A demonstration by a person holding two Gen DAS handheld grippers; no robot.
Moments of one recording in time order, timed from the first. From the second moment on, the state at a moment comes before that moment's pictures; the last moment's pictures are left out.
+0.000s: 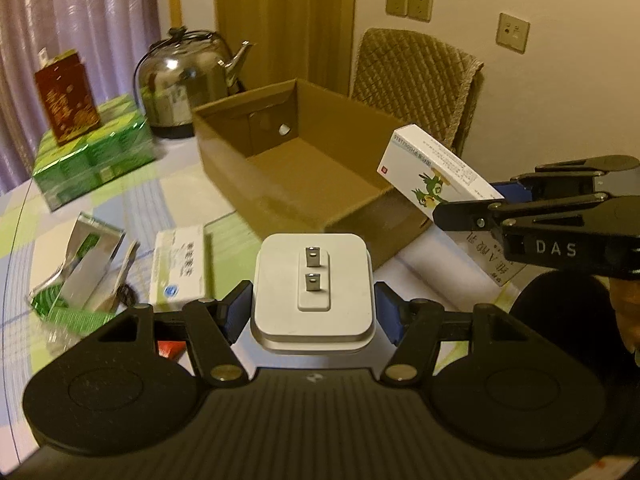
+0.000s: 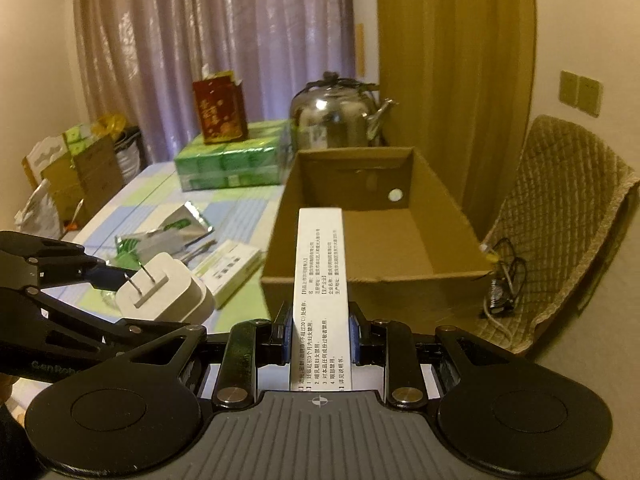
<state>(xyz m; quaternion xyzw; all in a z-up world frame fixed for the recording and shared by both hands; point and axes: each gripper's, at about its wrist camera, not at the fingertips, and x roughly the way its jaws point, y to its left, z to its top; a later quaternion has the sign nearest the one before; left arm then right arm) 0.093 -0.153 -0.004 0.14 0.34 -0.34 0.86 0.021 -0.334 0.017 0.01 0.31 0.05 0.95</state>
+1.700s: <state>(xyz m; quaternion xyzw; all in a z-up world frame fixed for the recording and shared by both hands) 0.284 -0.306 -0.069 0.34 0.33 -0.47 0.74 0.236 -0.403 -0.047 -0.03 0.44 0.02 0.90</state>
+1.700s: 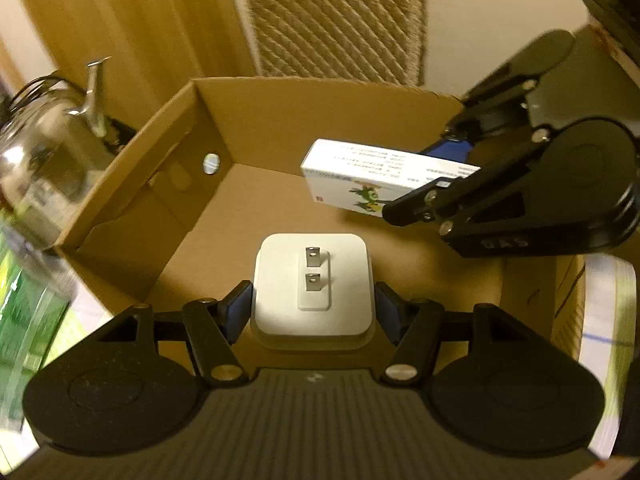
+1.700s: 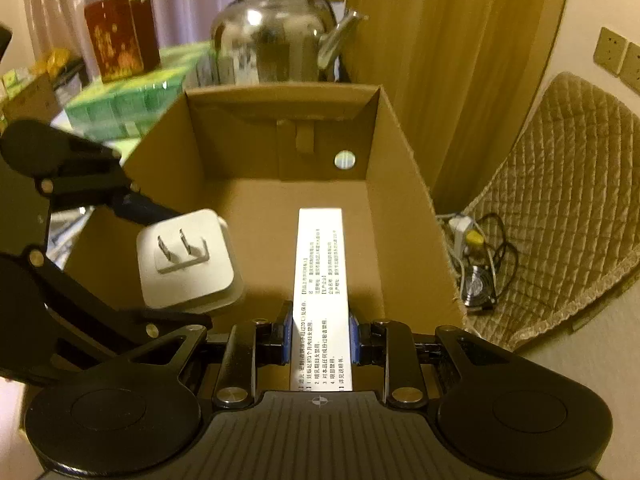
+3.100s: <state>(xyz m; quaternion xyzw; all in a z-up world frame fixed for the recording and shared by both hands) 0.272 -0.285 -0.049 0.34 0.31 -0.48 0.75 0.221 -0.388 -0.021 -0.04 0.43 0.03 0.90</state>
